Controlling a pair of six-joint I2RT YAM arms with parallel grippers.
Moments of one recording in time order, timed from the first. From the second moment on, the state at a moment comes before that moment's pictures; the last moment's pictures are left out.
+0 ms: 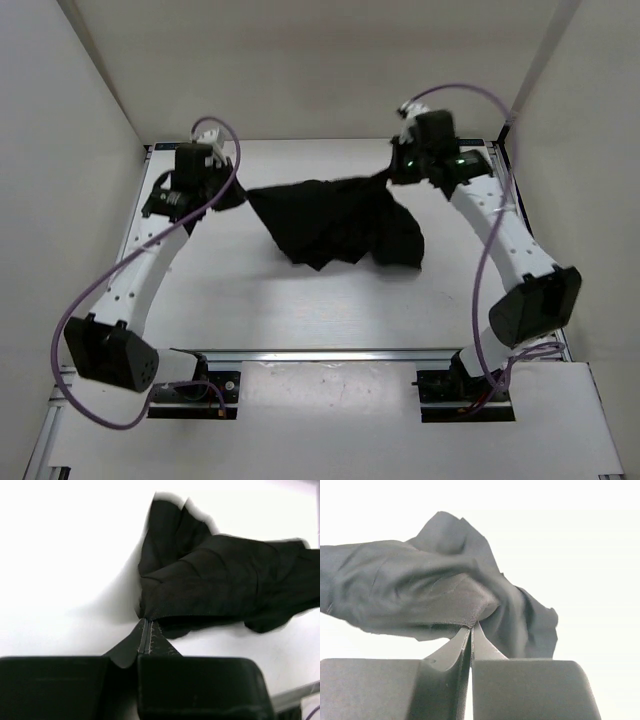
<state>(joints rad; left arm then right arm) -0.24 1.29 1.27 -0.63 0.09 -0.44 0.40 1.61 1.59 -0.71 -0.11 0.16</state>
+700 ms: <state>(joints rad) -0.23 0.86 1.44 -0.53 0.32 -0.37 0.68 0.90 1.43 -0.67 0.19 0.04</state>
